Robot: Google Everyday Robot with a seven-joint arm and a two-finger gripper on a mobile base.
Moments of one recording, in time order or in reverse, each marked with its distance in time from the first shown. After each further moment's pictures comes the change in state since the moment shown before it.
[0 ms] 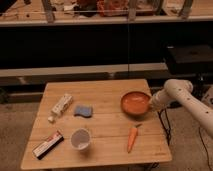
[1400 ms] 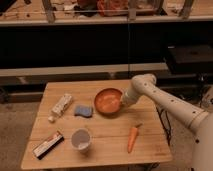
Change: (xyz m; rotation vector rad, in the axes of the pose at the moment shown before) arm -0.110 -0.137 0.046 0.032 -0.117 -0.265
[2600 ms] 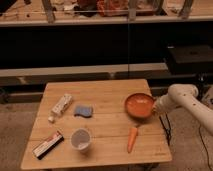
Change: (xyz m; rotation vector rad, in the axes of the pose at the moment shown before) arm 0.046 0.178 -0.068 -0.047 0.140 0.318
